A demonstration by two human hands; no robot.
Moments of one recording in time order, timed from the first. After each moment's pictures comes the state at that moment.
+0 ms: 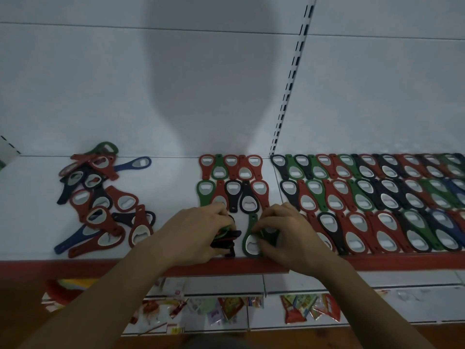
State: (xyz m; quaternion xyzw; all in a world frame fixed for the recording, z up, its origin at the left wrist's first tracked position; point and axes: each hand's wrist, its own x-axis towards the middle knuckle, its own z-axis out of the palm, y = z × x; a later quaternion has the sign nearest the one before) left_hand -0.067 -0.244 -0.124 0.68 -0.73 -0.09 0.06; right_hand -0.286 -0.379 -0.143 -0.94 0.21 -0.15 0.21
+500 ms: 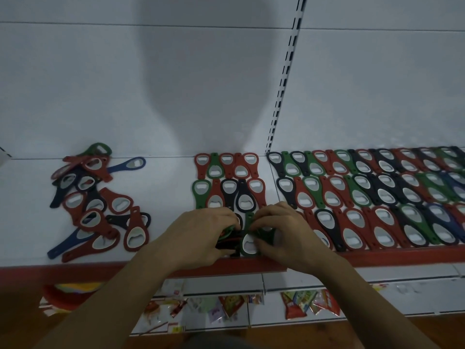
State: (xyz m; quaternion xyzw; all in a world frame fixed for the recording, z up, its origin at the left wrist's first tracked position) left_hand -0.080 -0.254 -0.131 0.67 -0.73 -0.08 0.10; right_hand -0.287 -0.382 -0.146 -0.94 0.20 -0.14 0.23
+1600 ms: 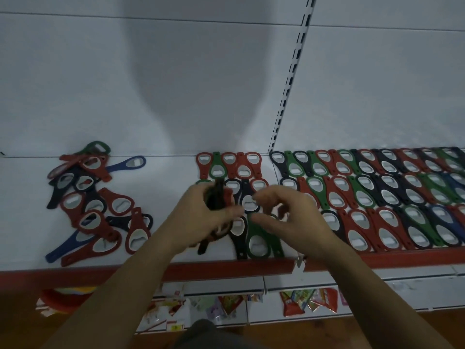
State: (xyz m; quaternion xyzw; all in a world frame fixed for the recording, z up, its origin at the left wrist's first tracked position) left_hand -0.074 -0.263 -0.103 0.68 -0.46 -0.35 0.45; right_hand -0.269 -0.384 -0.109 -0.87 0.26 -0.21 0.37
